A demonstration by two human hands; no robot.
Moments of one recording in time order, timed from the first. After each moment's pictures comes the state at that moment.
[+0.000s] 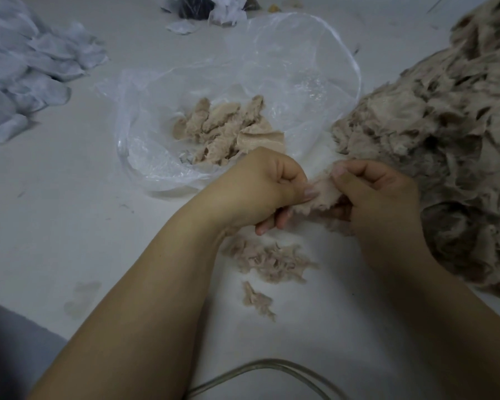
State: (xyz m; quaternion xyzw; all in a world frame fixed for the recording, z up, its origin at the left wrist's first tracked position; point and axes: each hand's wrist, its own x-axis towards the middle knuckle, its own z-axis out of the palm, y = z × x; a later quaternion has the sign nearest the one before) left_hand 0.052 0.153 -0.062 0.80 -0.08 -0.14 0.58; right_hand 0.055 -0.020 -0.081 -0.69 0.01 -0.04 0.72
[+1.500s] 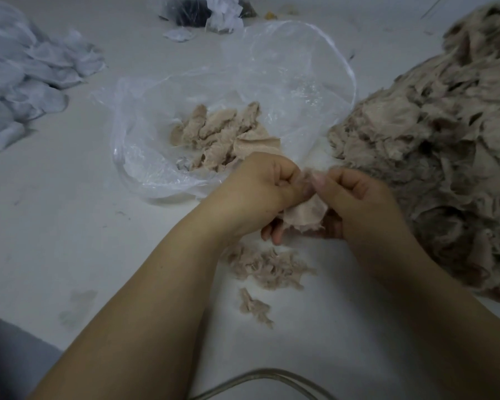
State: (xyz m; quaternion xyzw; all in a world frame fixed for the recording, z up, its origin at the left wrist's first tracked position) left_hand 0.052 0.146 -0.066 0.77 -0.08 -0.10 0.62; right_hand 0.057 -0.024 -0.082 -0.68 -0.06 0.10 0.72
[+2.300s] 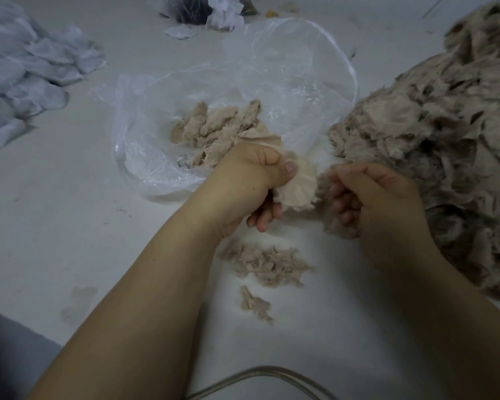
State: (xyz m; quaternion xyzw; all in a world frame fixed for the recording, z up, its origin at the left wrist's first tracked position) left_hand 0.052 0.154 -0.063 0.74 -0.03 -0.07 0.67; right_hand 0.063 -0.030 -0.078 -0.68 0.02 0.03 0.73
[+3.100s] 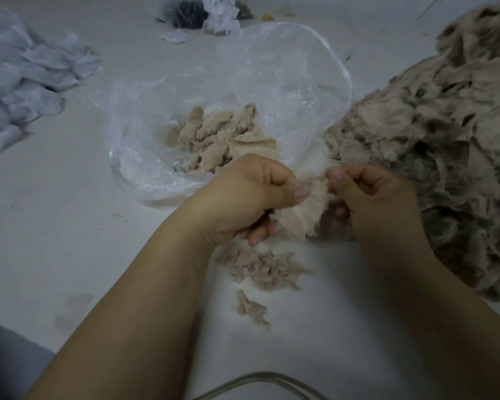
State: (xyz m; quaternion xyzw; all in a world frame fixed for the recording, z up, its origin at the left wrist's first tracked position) left_hand 0.050 0.157 -0.062 0.75 -0.08 -0.17 0.64; right_hand 0.066 -0.031 -0.087 -0.73 0.02 -0.04 0.69
